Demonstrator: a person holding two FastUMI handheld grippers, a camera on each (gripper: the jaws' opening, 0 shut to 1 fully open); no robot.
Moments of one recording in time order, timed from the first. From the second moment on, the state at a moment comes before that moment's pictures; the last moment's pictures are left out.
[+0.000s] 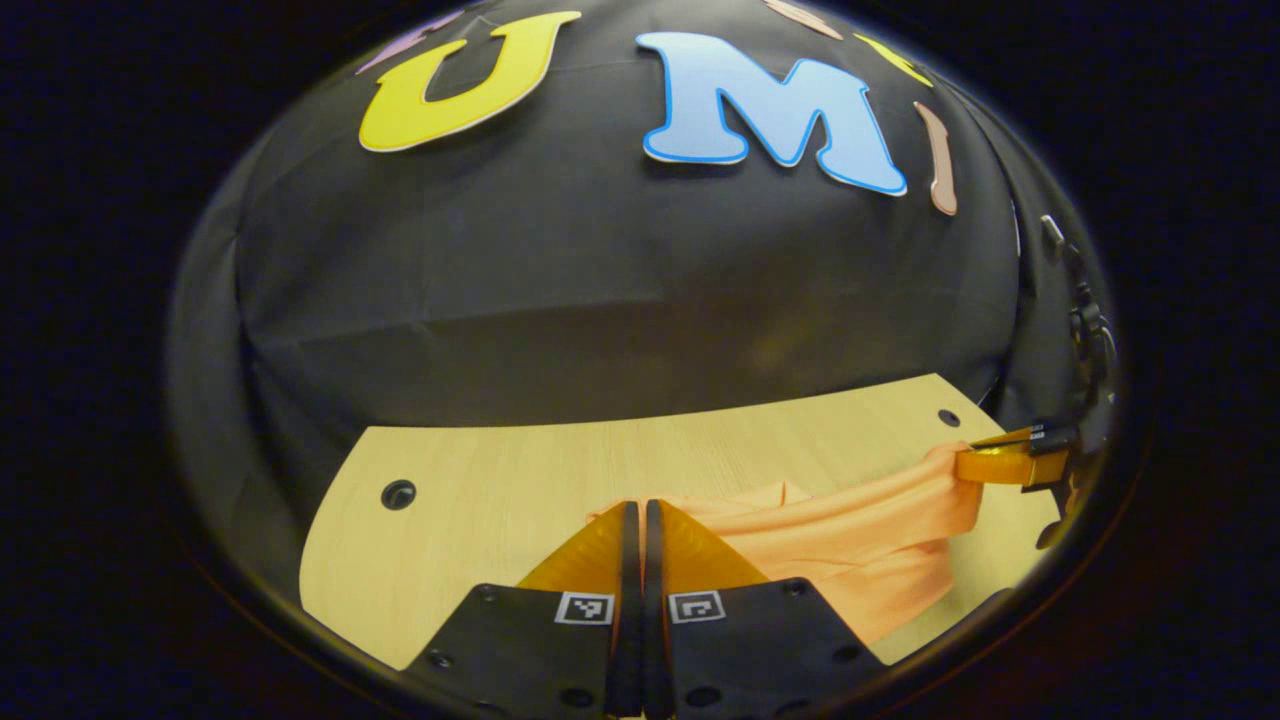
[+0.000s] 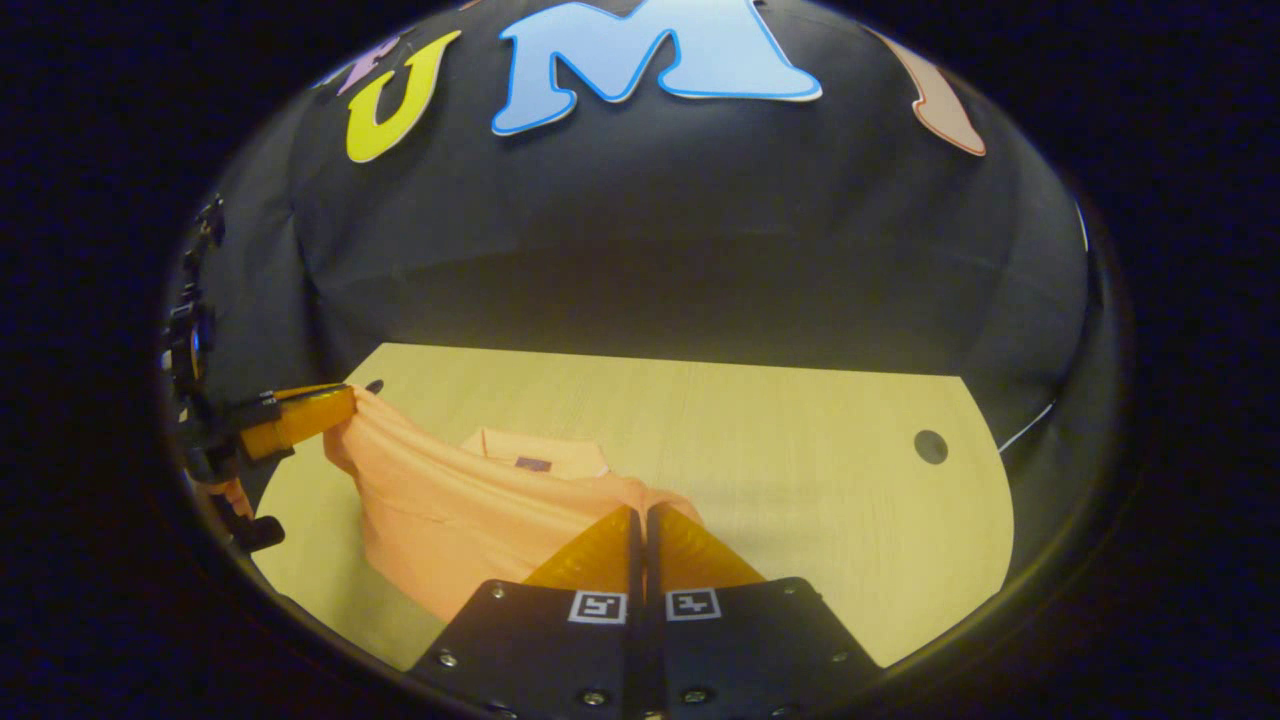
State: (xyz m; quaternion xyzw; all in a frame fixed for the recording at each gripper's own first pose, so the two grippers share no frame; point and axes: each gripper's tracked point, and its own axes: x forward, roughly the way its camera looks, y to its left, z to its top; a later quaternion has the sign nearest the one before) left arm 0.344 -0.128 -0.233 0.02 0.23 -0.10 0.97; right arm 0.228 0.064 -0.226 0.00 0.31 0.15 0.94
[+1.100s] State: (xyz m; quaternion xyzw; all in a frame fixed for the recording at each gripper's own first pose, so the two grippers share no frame) left arm 0.419 -0.094 -0.321 0.01 0.21 -0.06 0.97; right arm 0.314 0.077 -0.300 0.00 0.29 0.14 0.95
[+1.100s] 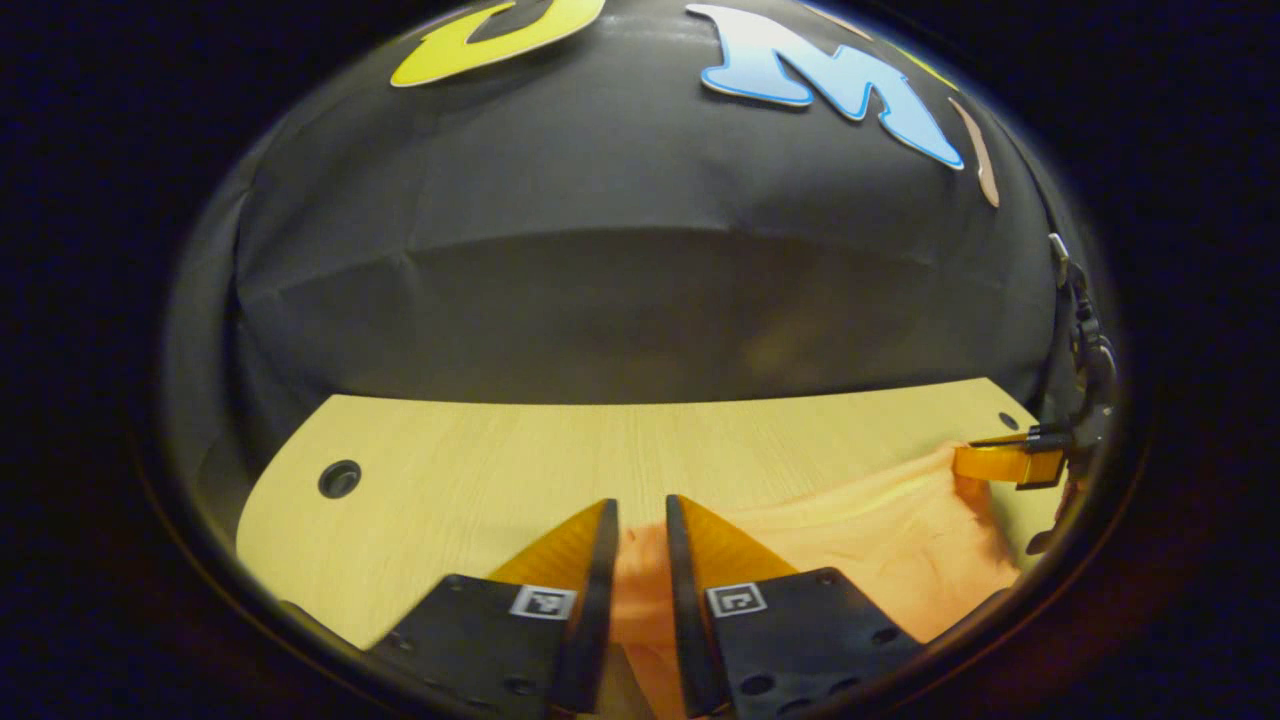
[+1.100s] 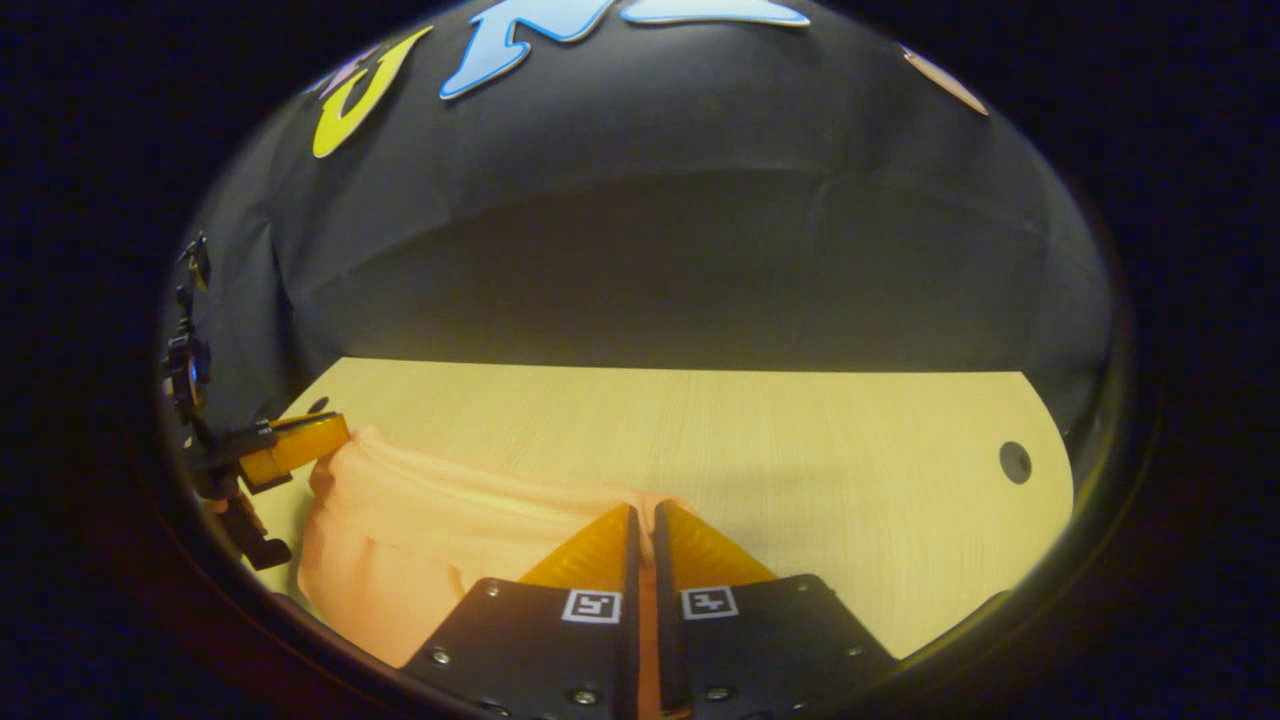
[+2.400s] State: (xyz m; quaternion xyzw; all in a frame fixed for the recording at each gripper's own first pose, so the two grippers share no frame) left arm 0.090 -0.110 -0.061 0.01 0.11 -0.05 0.99; right arm 0.050 0.072 -0.042 0.04 0.15 0.15 0.98
